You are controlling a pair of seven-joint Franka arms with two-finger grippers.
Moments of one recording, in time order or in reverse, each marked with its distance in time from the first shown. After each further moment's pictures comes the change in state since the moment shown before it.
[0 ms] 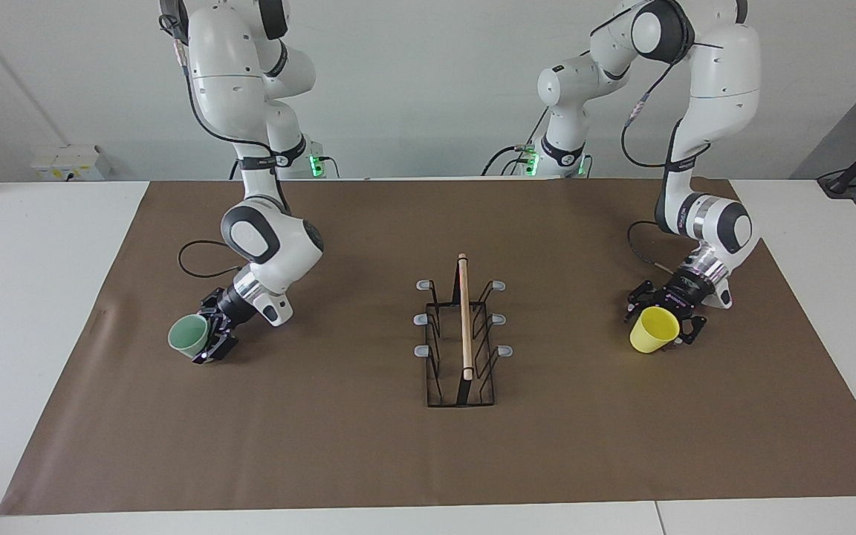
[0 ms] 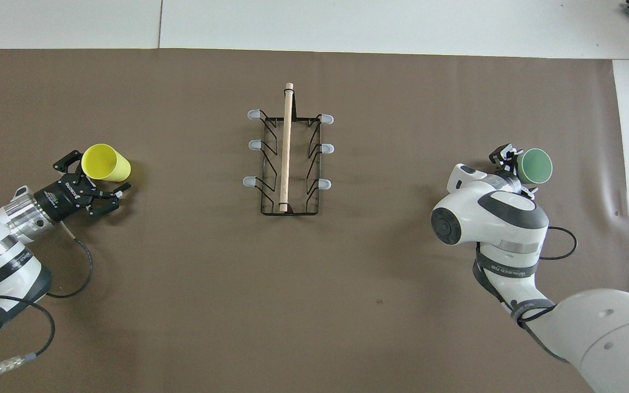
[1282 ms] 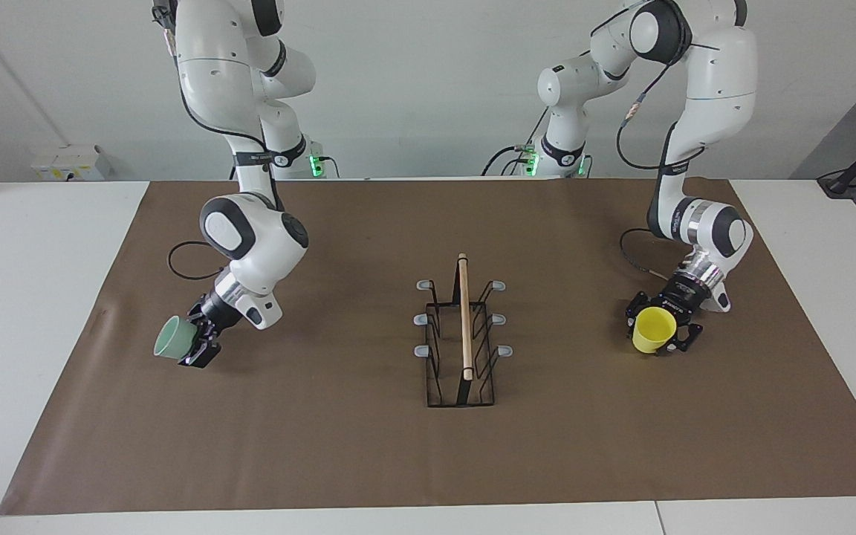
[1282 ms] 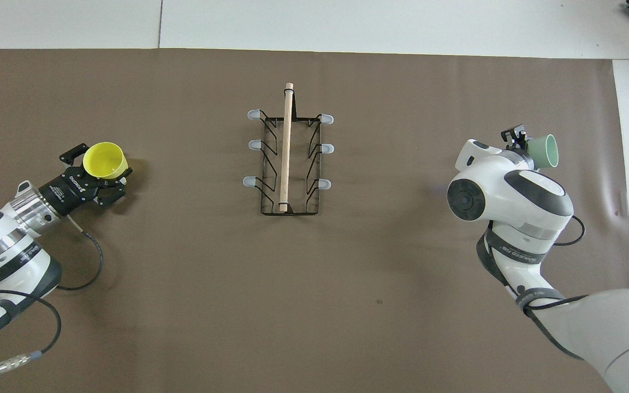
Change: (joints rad) left arm 0.003 0.003 -0.036 0.028 -0.058 0.078 0.081; right arm -0.037 -0.044 0.037 0.100 0.222 0.055 -0.188
